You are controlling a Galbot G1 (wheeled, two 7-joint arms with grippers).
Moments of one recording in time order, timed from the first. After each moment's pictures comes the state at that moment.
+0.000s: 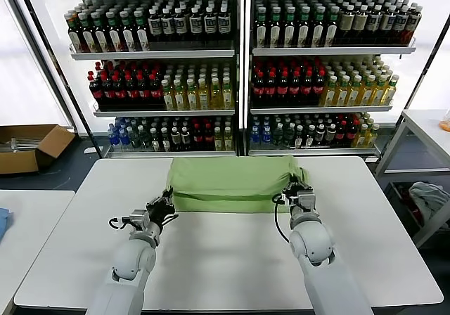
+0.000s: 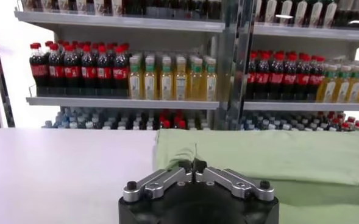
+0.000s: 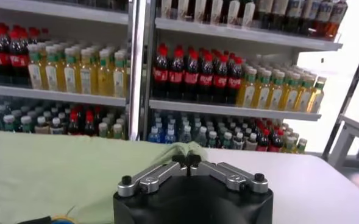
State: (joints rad) left arm 1.01 -1.36 -0.42 -1.60 -0.27 0.34 -0.02; right arm -0.87 1.38 0.30 1.64 0.20 -0.54 0.31
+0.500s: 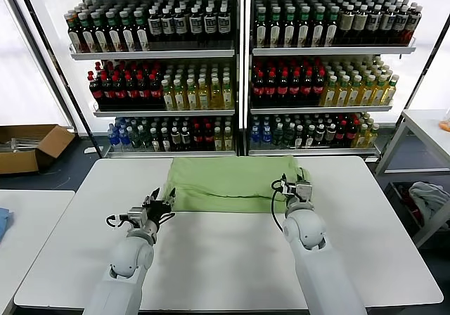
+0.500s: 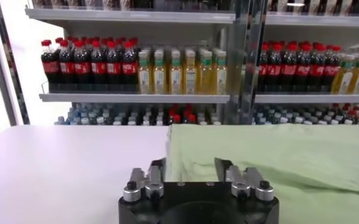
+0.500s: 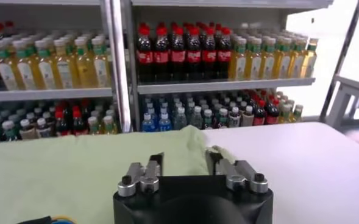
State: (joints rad) left arm 1.02 -1.36 -0.43 -1.62 -0.26 0.38 -0.05; right arm -0.82 1.44 0.32 1.57 0.34 -0.52 0.44
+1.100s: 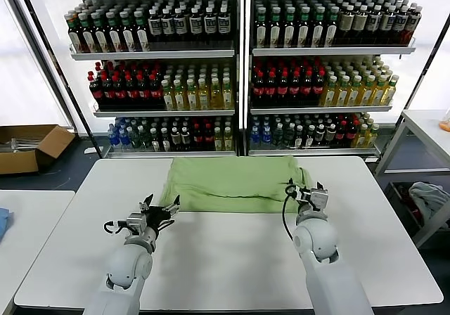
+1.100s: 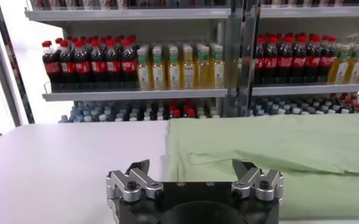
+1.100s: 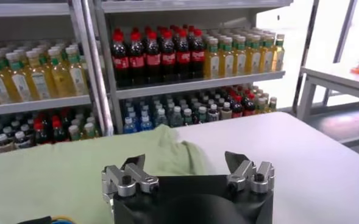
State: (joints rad) left arm 1.08 -1.35 -0.43 -1.71 -0.23 0.43 -0.07; right arm -1.00 1.37 0.39 1.78 0.37 -0.56 0.46
